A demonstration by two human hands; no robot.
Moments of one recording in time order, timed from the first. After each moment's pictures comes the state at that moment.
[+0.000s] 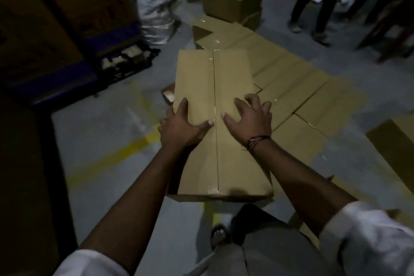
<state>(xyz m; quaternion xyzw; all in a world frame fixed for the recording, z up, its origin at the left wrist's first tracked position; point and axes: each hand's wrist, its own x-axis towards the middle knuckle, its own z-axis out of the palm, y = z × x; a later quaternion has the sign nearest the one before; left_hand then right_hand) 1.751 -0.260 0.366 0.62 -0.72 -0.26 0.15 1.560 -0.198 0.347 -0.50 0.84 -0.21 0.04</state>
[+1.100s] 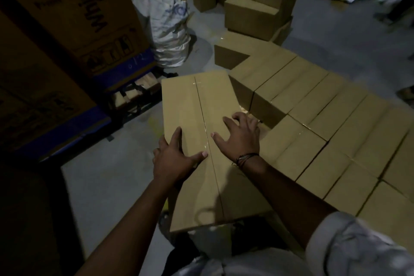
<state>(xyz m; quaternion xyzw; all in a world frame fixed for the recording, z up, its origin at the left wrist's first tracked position) 1.832 -0.766 0.316 0.63 -0.73 -0.27 0.06 1.630 -0.720 0.292 -0.49 0.85 -0.19 0.07</state>
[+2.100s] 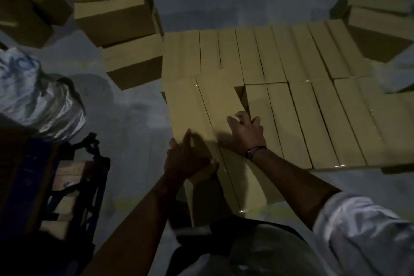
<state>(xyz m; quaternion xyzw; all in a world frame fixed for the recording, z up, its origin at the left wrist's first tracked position) 1.725 -1.124 0.258 0.20 -0.89 -0.32 -0.24 1.623 -0.923 0.222 -0.15 0.97 -0.10 0.15</state>
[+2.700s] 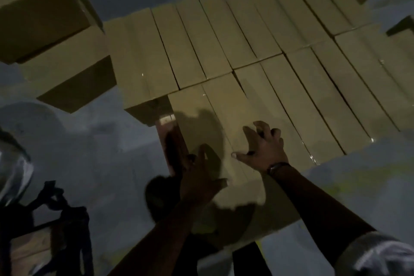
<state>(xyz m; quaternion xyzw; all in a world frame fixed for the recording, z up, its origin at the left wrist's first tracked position) 1.609 -1.156 0.063 0.05 -0.89 -0.32 -0.31 1.557 -0.930 0.044 0.02 0.97 -0.15 0.18</state>
